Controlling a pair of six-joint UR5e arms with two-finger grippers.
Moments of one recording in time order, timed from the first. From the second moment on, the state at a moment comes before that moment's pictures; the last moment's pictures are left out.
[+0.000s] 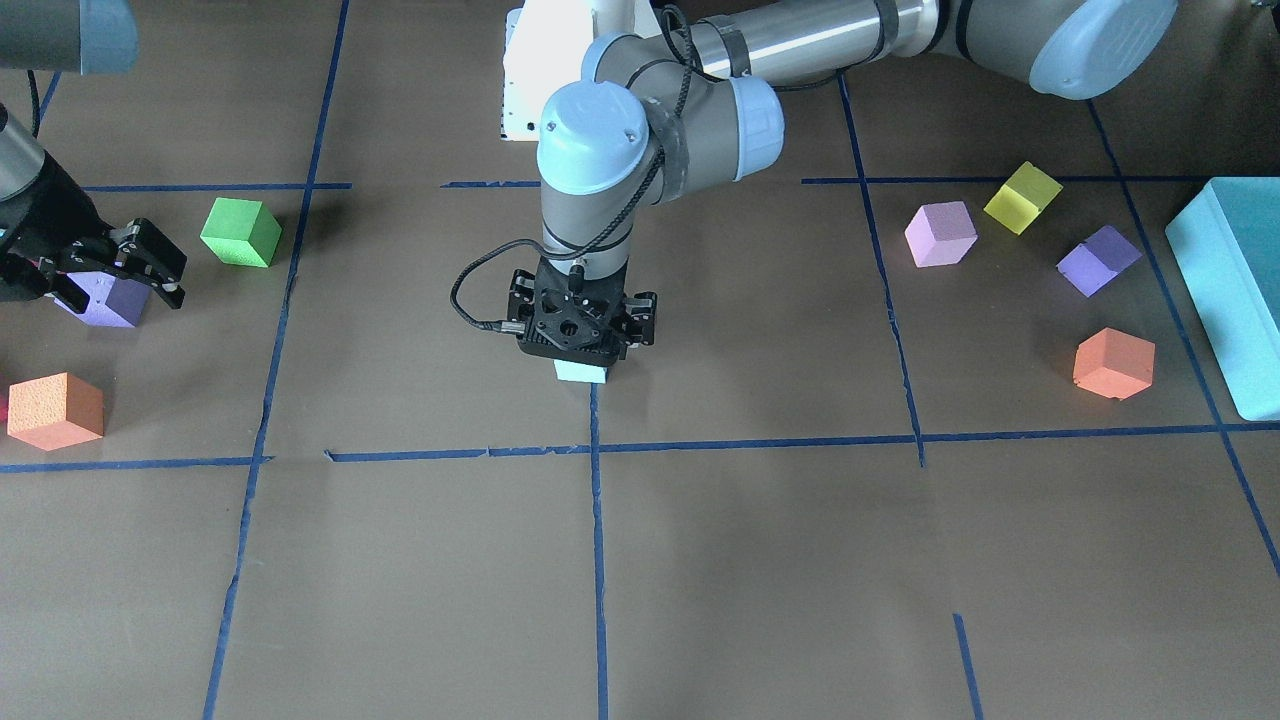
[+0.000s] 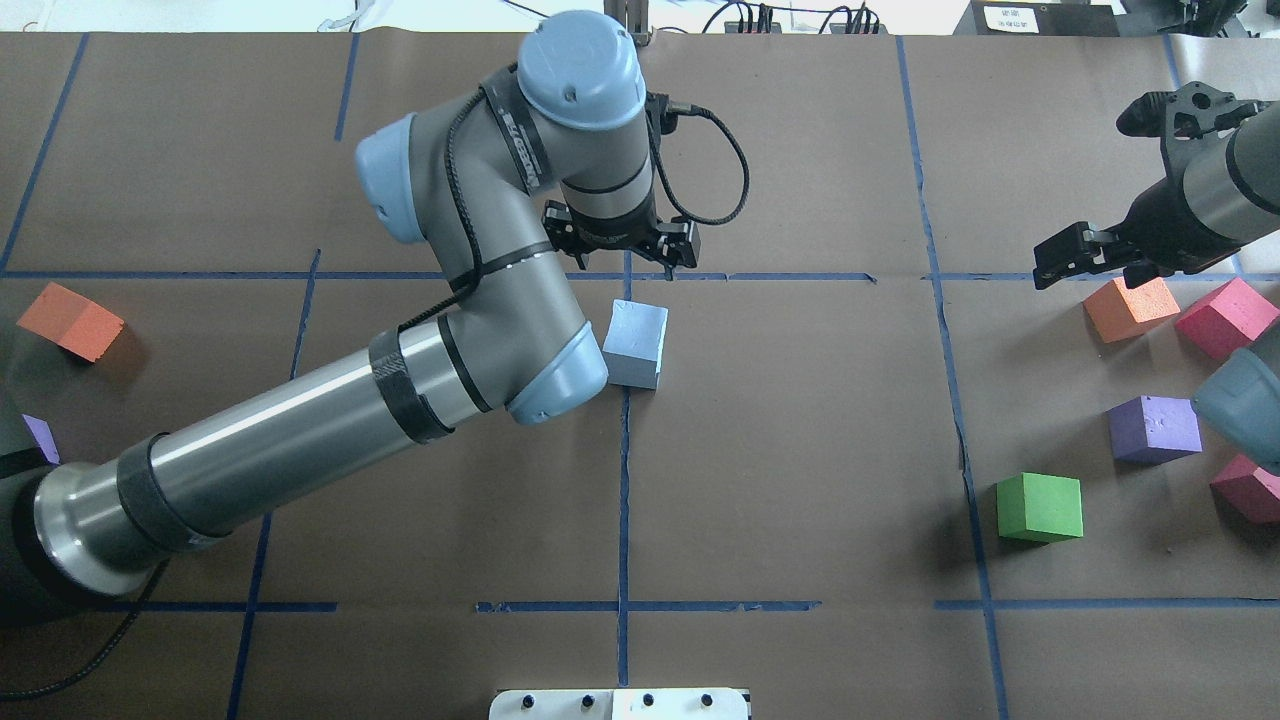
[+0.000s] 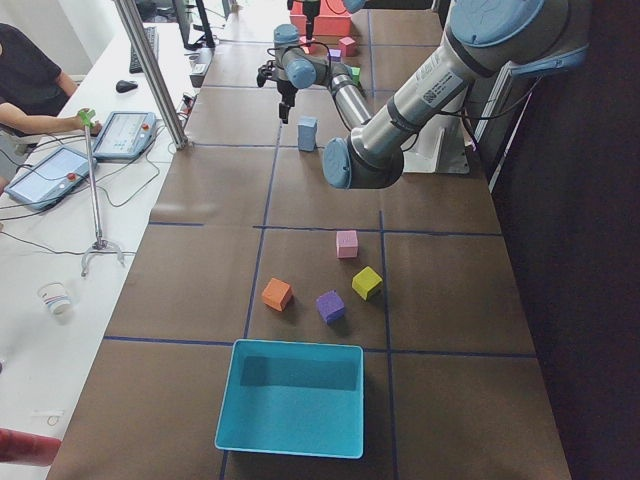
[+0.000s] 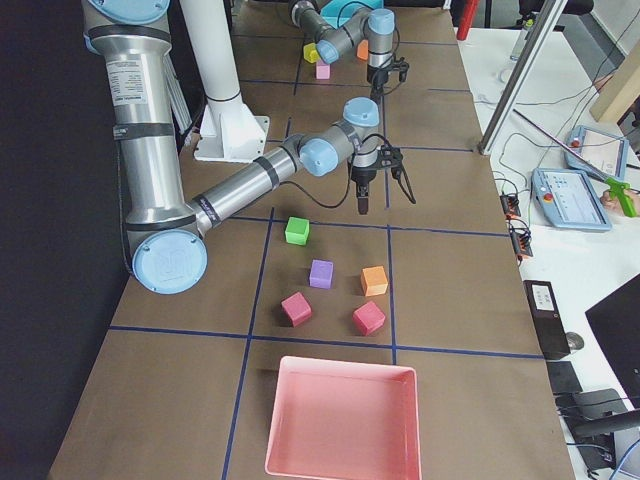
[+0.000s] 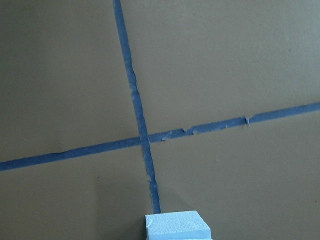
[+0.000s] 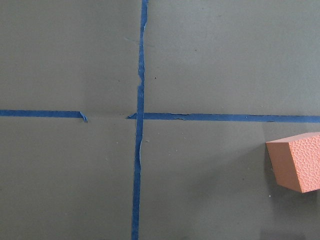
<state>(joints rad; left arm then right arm) -0.70 -2.55 -1.43 -1.54 -2.03 -0.93 1.02 -1.46 2.00 -1.53 2.14 0.76</state>
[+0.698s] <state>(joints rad) -0.99 -2.01 -1.90 -1.39 -2.18 -0.36 1.30 -1.51 1.89 -1.54 2.33 0.36</state>
